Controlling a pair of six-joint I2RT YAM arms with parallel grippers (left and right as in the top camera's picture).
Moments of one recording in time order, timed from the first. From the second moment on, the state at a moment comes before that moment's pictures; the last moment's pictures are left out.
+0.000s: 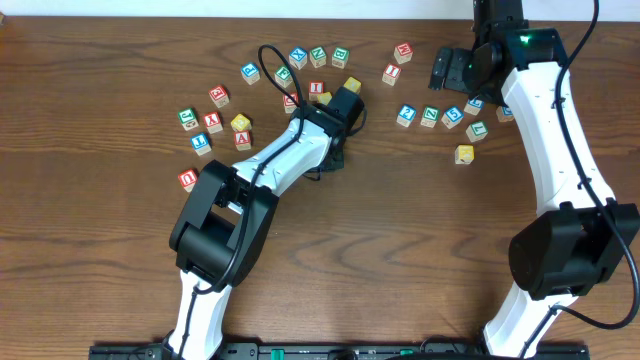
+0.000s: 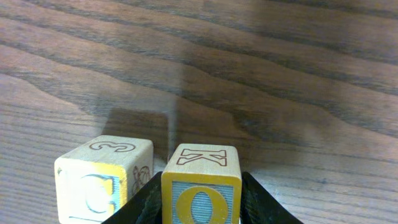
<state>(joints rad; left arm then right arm) -0.56 2.14 1.55 -0.80 -0.22 -0.65 0.11 1.96 1.92 -1.09 0.08 0.38</state>
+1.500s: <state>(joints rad) -0.25 1.64 1.55 -1.01 -0.16 -0.41 0.13 1.96 1.92 -1.14 0.08 0.36</state>
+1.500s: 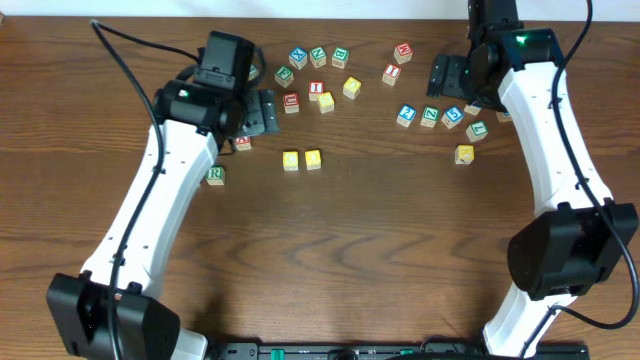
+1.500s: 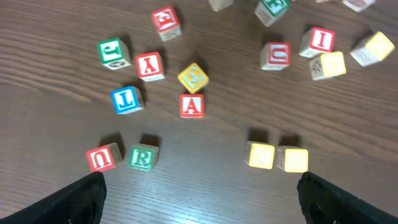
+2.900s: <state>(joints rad) -0.15 1.64 1.55 -1.02 -0.18 -0.35 0.20 1.96 1.92 -1.19 -0.08 0.33</state>
